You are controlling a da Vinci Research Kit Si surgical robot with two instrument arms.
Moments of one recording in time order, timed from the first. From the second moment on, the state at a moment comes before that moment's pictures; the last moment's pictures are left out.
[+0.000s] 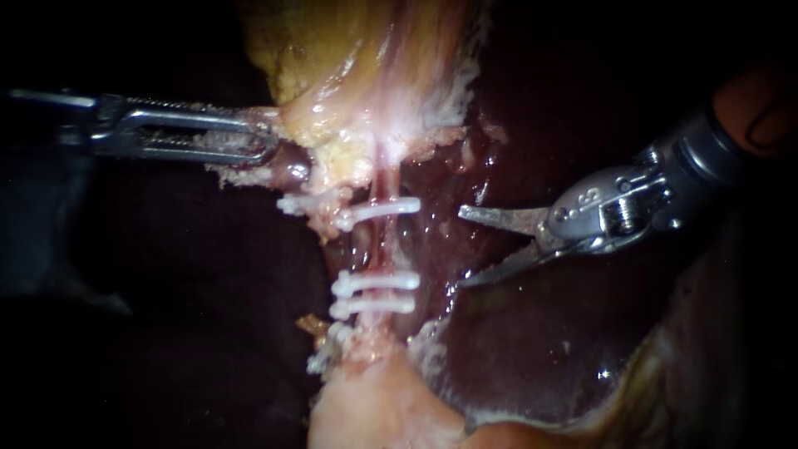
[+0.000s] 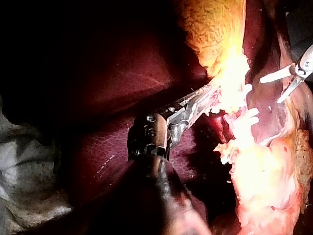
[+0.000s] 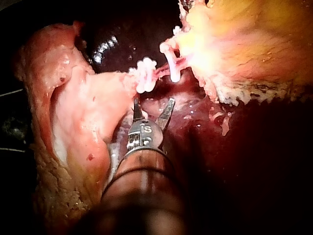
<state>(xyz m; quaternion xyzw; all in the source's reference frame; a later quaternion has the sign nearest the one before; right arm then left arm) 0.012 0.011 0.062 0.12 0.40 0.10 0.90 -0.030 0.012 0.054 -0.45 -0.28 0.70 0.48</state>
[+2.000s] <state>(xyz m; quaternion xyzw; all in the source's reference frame) 0.023 0.010 0.064 0.30 0.49 0.15 0.80 -0.024 0.015 0.048 -0.47 -0.26 0.68 0.49</state>
